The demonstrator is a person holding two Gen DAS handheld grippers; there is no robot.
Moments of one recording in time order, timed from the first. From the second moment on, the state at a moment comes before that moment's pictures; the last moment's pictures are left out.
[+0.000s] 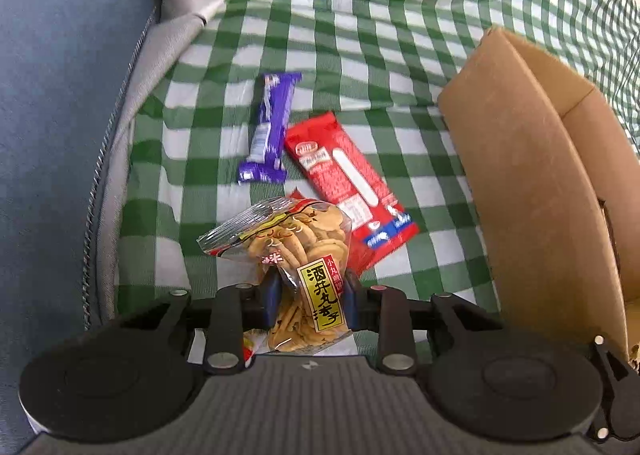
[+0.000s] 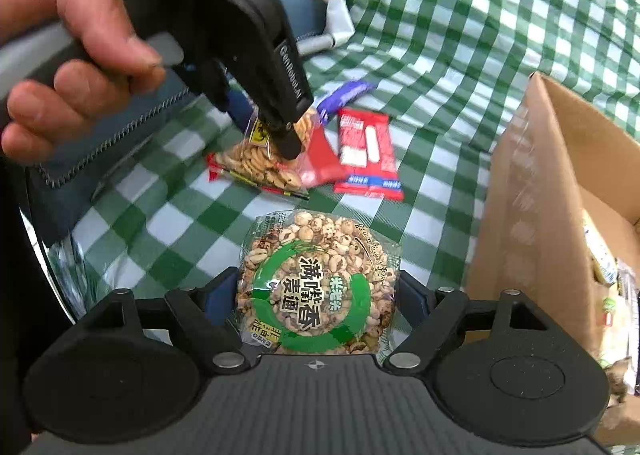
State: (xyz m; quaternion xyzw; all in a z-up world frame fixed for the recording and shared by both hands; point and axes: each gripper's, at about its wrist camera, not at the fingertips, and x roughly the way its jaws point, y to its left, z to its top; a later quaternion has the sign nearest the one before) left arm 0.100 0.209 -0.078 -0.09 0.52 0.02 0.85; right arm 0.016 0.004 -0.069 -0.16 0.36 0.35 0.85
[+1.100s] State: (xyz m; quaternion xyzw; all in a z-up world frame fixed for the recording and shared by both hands) left arm 0.067 0.153 -0.007 -0.06 0.33 0.02 0.94; right arm 0.043 -0.127 0.013 -0.14 0.15 0.26 0.94
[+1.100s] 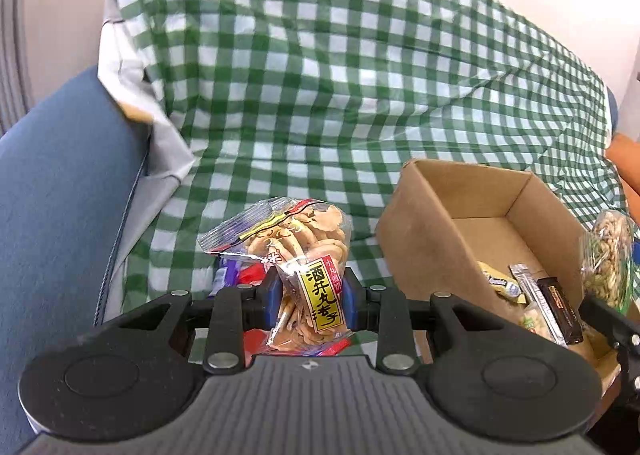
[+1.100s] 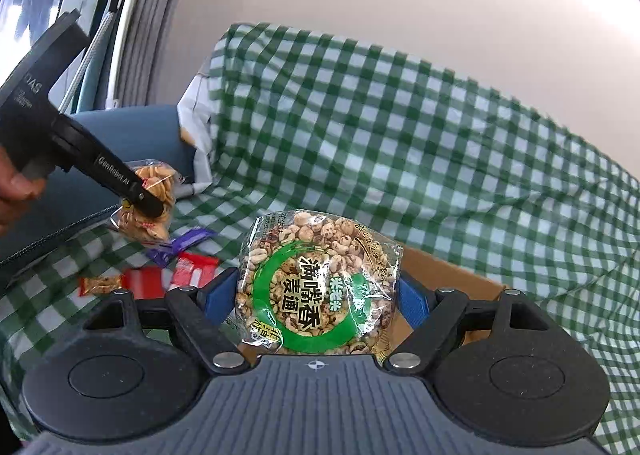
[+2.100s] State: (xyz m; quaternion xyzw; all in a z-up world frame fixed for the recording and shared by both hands) left arm 0.066 0.076 0.012 -0.04 0.21 -0.06 0.98; right arm 0.065 -0.185 0.009 -0.10 0.14 0.14 0.98
